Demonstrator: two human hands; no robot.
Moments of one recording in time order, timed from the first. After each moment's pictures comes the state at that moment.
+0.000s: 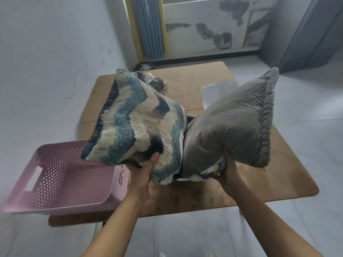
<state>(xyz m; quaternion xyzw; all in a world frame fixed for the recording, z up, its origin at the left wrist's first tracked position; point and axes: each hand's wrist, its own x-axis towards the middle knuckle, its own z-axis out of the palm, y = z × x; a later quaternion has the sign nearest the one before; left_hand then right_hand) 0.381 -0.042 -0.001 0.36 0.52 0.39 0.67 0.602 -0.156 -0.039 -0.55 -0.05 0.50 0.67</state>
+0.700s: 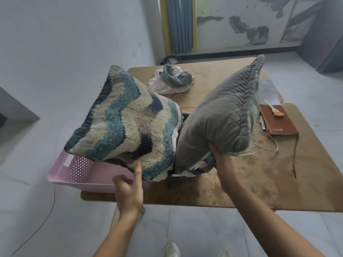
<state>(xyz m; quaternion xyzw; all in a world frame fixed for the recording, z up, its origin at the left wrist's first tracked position) 0.272 -0.077 -0.008 0.47 0.72 0.38 0.34 0.520 -0.110 -0.013 -0.59 -0.20 0.41 0.66</state>
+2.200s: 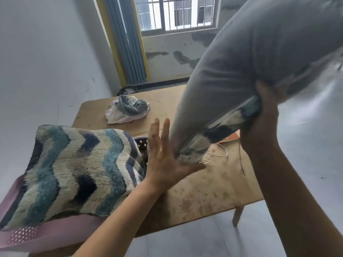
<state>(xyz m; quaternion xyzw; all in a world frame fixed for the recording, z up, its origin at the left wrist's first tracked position) 0.449 -0.084 0.082 0.87 0.25 0.37 0.22 0.616 -0.194 0.195 -0.39 -0.18 0.19 0.88</state>
